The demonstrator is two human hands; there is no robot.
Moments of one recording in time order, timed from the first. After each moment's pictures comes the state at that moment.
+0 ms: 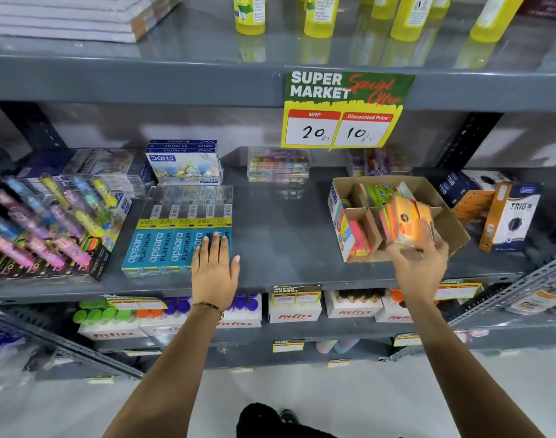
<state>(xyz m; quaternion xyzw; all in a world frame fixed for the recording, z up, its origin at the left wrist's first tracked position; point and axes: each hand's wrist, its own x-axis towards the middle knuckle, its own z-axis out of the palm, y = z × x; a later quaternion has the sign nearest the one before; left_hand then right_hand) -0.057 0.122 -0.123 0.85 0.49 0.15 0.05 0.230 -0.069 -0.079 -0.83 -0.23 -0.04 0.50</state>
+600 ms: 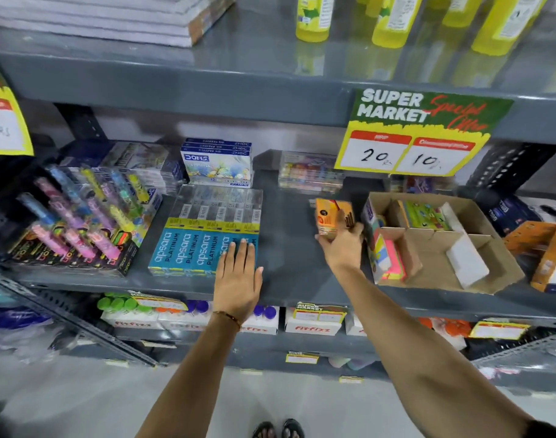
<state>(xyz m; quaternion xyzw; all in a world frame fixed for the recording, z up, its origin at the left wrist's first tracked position) -0.059 0.124 -0.124 0.86 0.47 0.16 0.03 0.161 0.104 -0.100 -0.88 -0.39 0.09 0.26</state>
